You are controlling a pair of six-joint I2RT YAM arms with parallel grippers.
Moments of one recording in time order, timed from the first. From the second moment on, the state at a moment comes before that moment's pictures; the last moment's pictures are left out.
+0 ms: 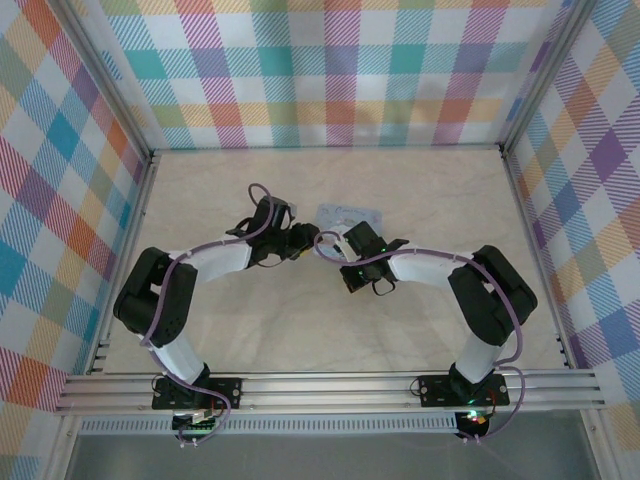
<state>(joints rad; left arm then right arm) -0.48 1.70 0.99 -0.05 0.39 -0.93 0.69 1.72 0.95 -0.35 -0.07 0.10</state>
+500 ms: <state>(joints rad) -0.46 1.74 1.16 -0.12 0.32 -0.85 0.69 1.67 0.95 -0.37 -0.08 -0.02</state>
